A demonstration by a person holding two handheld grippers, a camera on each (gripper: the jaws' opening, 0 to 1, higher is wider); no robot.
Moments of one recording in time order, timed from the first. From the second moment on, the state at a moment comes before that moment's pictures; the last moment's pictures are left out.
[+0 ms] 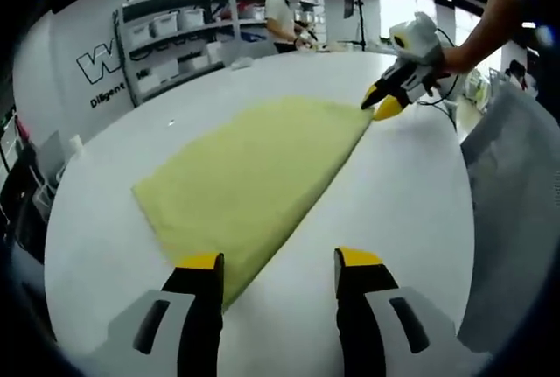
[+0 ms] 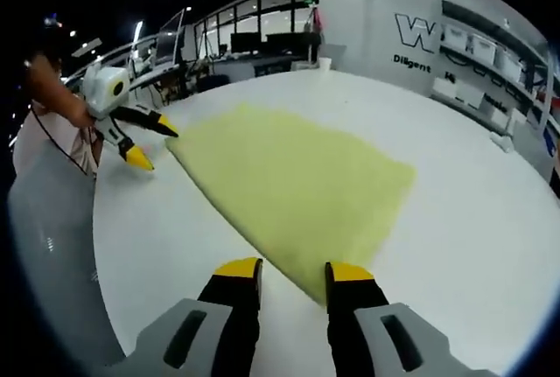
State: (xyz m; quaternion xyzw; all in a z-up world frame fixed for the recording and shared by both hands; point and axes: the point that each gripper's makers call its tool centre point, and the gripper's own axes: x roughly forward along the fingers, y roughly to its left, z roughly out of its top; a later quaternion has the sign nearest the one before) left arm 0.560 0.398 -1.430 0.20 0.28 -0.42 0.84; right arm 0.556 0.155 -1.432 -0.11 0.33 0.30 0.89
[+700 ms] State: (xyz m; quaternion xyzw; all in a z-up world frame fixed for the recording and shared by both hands) left arm 0.589 0.406 -1.439 0.19 0.31 -0.38 0.85; right arm 0.574 0.148 -1.446 -0.15 0.35 0.27 0.88
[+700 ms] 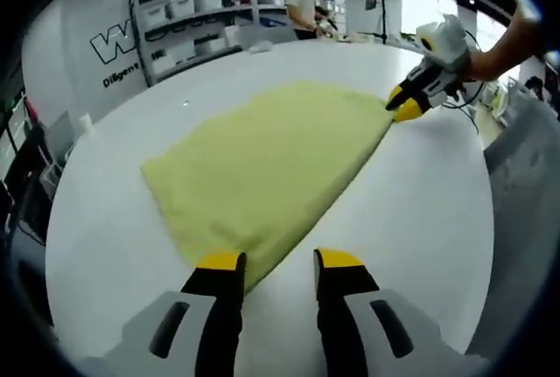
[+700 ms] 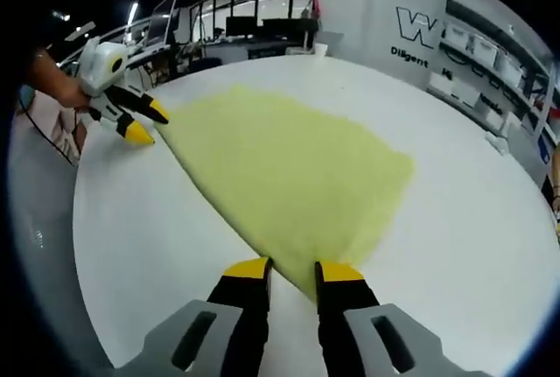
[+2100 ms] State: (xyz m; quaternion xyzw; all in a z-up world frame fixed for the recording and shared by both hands) left arm 0.587 0.428 -1.398 0.11 0.28 -0.30 0.90; right arm 0.572 0.163 -1.391 -0.08 0.28 0.25 0.92
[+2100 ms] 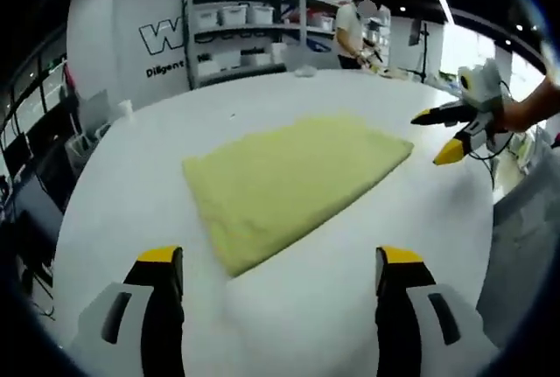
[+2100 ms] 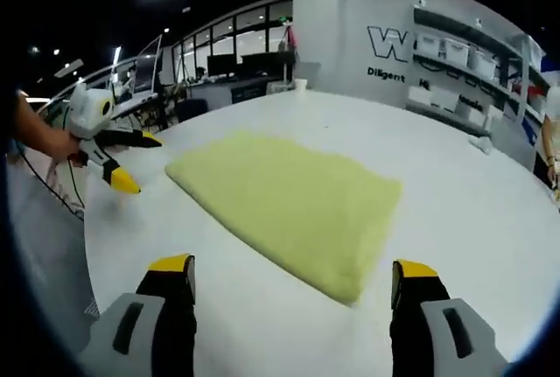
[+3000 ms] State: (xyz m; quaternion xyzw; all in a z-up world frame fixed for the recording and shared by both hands) left arm 0.543 0.426 -1.359 0.08 0.25 -0.29 0.92; right arm 0.513 0.159 -1.364 -0.08 0.25 0.22 0.94
